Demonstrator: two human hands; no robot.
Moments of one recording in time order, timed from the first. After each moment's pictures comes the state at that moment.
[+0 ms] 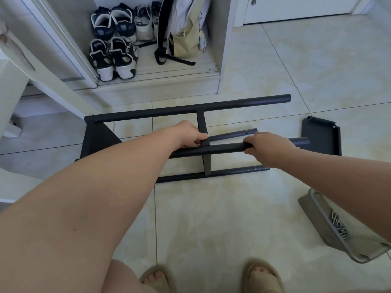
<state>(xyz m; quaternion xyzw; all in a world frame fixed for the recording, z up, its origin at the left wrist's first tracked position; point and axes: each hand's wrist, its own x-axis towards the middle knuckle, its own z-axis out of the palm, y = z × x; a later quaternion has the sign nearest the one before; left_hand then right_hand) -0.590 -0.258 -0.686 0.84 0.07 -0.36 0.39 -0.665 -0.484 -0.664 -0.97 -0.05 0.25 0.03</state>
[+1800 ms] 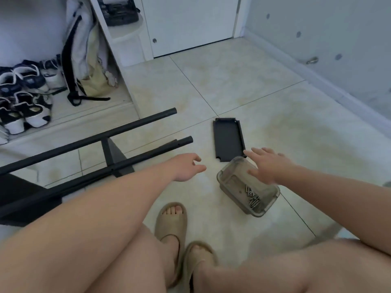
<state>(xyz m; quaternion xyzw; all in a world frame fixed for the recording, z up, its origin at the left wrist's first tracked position) -0.738 -0.486 -0.641 0.89 -0.25 -0.35 0.16 -0.865 -0.726 -0.630 -0.95 0.14 0.26 0.02</state>
